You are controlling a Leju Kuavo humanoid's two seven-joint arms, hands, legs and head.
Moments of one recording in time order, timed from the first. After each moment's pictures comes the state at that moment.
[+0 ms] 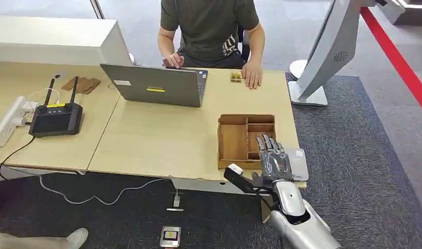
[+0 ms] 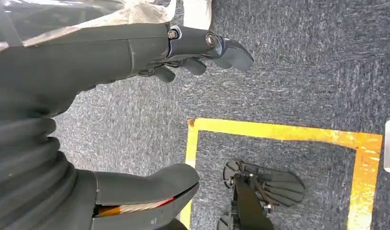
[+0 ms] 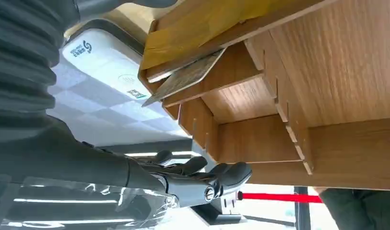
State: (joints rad) left arm -0.13 0.10 -0.90 -0.29 1.00 0.33 0.02; right arm -0.44 -0.14 0.71 -1.00 1.13 -0.18 0.45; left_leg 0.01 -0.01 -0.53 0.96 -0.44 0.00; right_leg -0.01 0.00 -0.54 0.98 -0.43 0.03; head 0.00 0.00
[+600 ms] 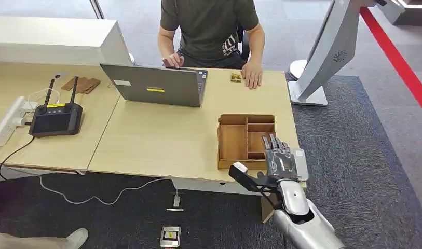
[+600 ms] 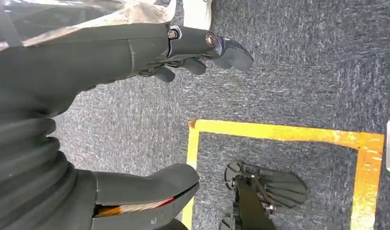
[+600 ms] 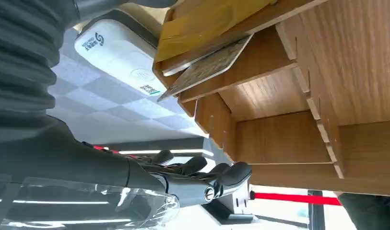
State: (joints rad) left arm -0.13 0.10 -0.90 -0.29 0.98 0.33 0.02; right arm -0.44 -0.15 0.70 -1.01 1.14 -0.17 0.48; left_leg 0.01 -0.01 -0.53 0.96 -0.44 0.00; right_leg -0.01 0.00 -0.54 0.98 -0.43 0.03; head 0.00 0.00
